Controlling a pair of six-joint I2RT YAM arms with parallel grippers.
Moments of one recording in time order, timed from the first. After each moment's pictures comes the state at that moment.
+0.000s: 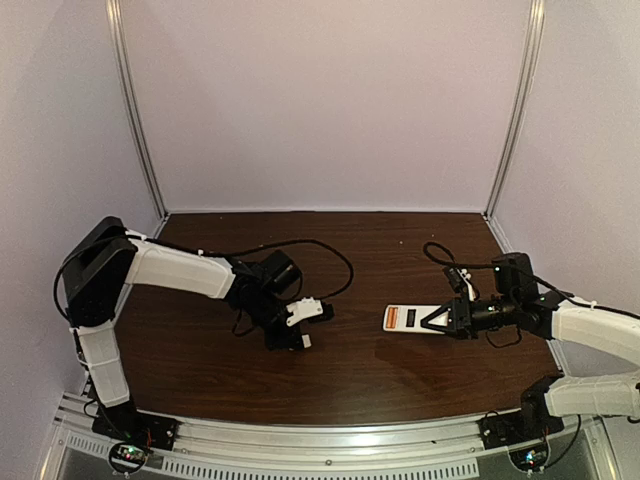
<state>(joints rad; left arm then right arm) -0.86 1.92 1.17 -0.46 0.31 0.40 0.36 1.00 0.45 -0.16 -0.83 0.63</state>
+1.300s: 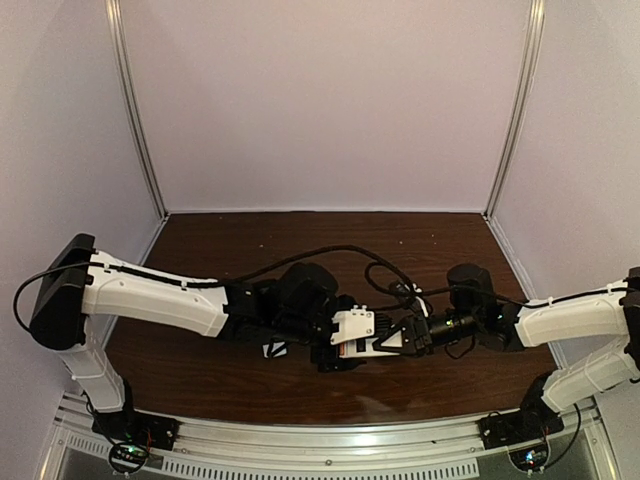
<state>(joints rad) -1.21 1.73 1.12 -0.06 0.07 0.51 0.74 1.28 0.45 0.35 -0.83 0.88</state>
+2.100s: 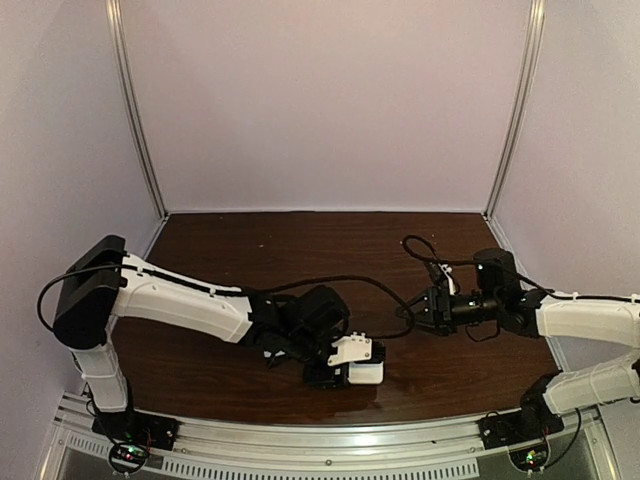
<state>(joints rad) -1.21 1.84 1.16 -0.25 0.13 0.45 0.54 1.17 0.47 0.15 -0.77 0.78</state>
